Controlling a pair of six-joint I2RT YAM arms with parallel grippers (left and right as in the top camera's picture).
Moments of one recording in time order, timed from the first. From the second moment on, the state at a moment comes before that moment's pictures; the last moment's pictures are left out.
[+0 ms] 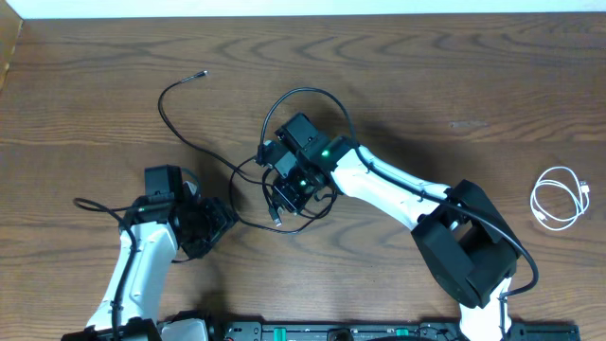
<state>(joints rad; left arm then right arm) 0.16 1.28 0.59 -0.71 0.36 -0.56 0.78 2.03 1.41 -0.55 -0.46 0.00</state>
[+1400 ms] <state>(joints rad) 0.16 1.36 0.48 -0.38 0.47 -0.62 0.82 2.03 1.41 -0.54 -0.43 0.00</state>
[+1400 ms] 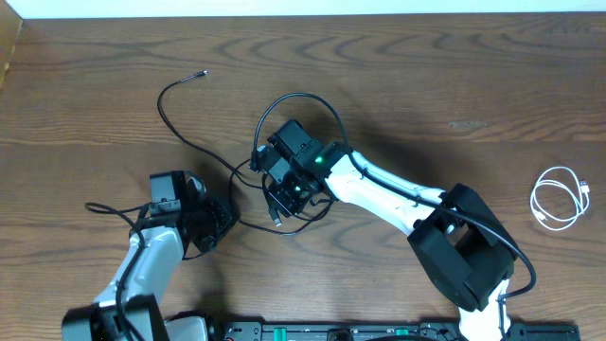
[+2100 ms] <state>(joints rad) 0.16 1.47 0.49 -0.29 0.65 -0.71 0.82 2.03 1.41 -0.54 -0.42 0.00</state>
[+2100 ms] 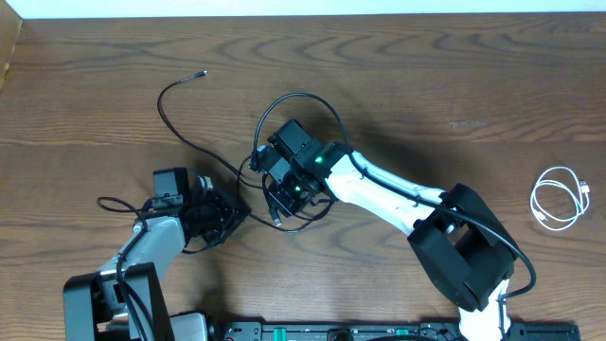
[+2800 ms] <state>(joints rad) 0.16 1.45 0.48 -0.31 0.56 -0.71 0.82 2.03 1.41 -0.54 -0.42 0.00</state>
